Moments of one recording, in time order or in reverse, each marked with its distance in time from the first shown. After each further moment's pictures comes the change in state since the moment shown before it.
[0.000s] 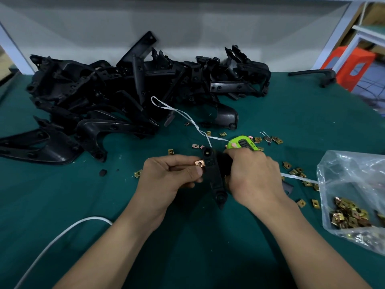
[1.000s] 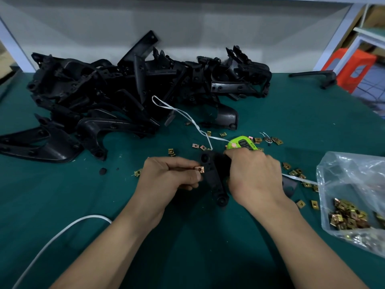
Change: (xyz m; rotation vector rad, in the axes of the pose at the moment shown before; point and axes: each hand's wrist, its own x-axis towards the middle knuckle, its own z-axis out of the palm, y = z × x) left_hand 0.000 0.002 0.000 0.109 0.009 -0.040; right_hand 0.000 -0.005 -0.002 -0.145 0.020 0.008
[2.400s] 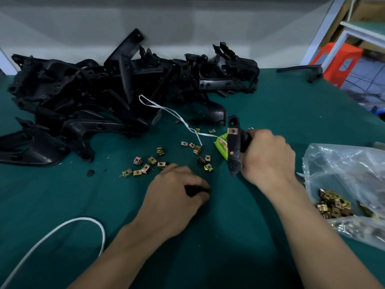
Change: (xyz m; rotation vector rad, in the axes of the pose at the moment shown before) left_hand -0.011 -0.024 0.022 0.865 -0.063 0.362; right_hand 0.012 0.040 -0.011 0.272 0.053 0.276
